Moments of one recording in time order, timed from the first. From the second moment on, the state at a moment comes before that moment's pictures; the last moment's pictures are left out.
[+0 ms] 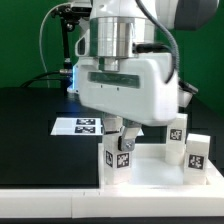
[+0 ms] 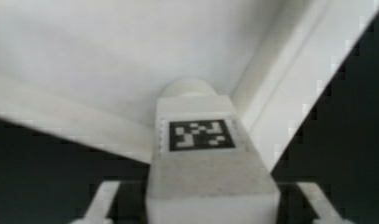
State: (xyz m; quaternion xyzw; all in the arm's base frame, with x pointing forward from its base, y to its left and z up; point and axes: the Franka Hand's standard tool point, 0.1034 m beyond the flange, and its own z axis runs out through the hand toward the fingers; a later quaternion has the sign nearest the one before) arm 0.631 -0.001 0.082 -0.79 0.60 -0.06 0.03
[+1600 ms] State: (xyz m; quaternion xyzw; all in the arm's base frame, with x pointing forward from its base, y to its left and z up) arm 0.642 0.002 0.121 -0.57 0.81 -0.03 0.11
